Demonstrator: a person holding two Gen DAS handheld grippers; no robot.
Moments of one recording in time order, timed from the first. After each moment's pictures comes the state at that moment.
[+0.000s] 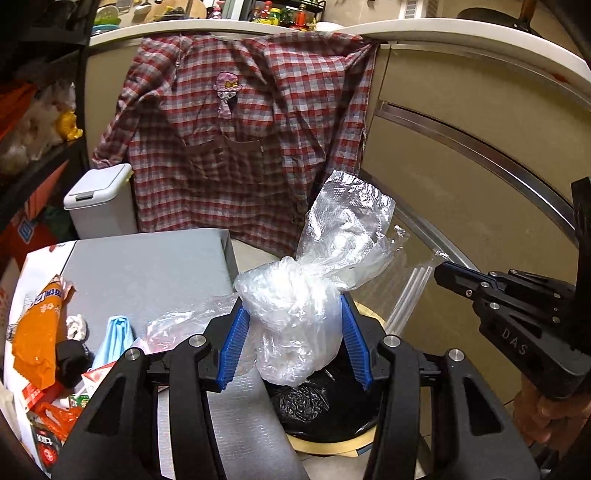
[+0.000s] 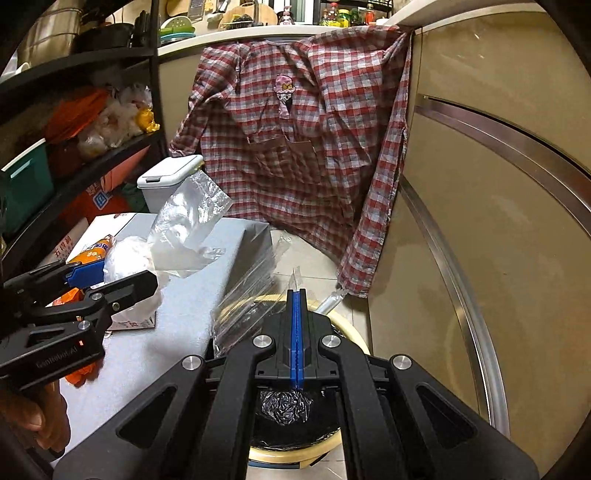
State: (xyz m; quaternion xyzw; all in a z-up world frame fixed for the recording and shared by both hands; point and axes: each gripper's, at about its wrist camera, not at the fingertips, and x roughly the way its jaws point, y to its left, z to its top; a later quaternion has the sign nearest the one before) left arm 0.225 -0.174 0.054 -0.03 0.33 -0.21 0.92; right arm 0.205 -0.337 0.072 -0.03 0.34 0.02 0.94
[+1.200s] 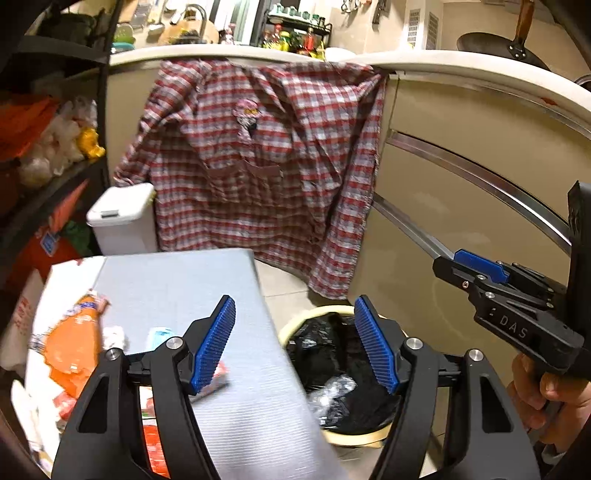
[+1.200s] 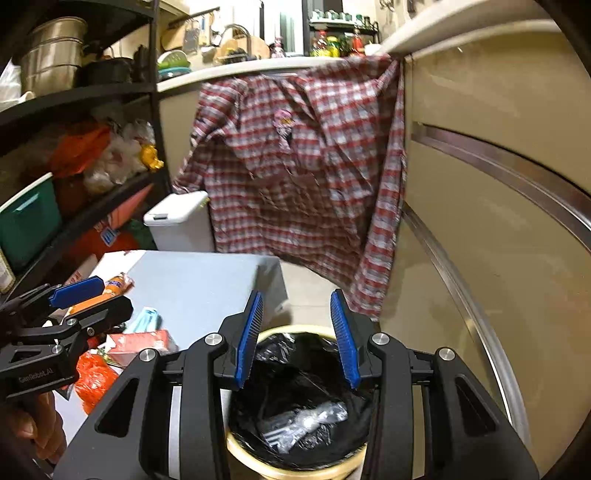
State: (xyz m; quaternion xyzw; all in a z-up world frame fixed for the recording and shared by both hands) left arm 0.199 -0.114 0.078 -0.02 0.28 -0.19 0.94; right arm 0.187 -0.305 0.094 0.01 0.27 0.02 0.96
